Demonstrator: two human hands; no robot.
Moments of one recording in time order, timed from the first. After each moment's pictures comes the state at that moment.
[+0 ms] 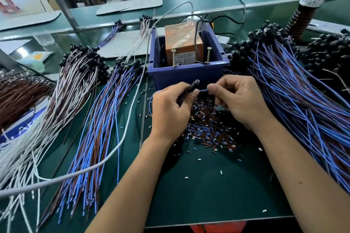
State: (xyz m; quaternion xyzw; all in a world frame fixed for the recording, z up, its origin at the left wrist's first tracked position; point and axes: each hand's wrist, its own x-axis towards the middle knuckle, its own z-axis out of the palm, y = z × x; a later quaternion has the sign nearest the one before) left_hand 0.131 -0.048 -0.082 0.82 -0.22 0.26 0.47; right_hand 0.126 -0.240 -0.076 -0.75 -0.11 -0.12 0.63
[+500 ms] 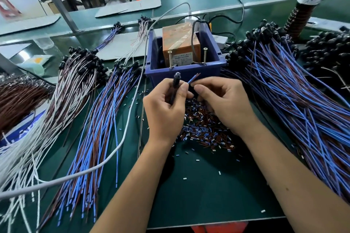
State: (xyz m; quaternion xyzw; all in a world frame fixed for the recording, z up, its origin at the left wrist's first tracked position) left_hand 0.124 -0.055 -0.076 0.75 -0.13 0.28 0.59; right_hand 0.127 -0.215 -0.082 -0.73 -0.13 -0.15 0.65
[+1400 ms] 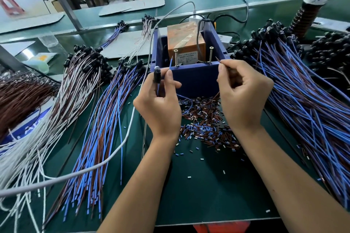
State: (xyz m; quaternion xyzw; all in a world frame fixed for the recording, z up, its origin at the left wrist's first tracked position) left_hand 0.126 -0.057 -0.064 0.71 -0.01 0.43 0.56; right_hand 0.123 -0.205 -0.062 -0.76 -0.03 -0.49 0.43
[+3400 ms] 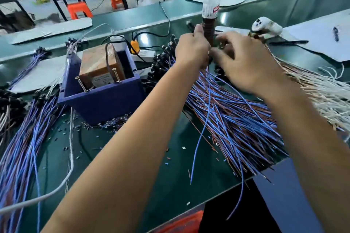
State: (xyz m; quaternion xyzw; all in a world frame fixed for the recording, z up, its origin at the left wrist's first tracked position) left_hand 0.170 -0.298 0.033 0.77 -0.10 -0.11 0.63; right_hand 0.059 -0.371 0.043 -0.92 0.12 -0.25 0.28
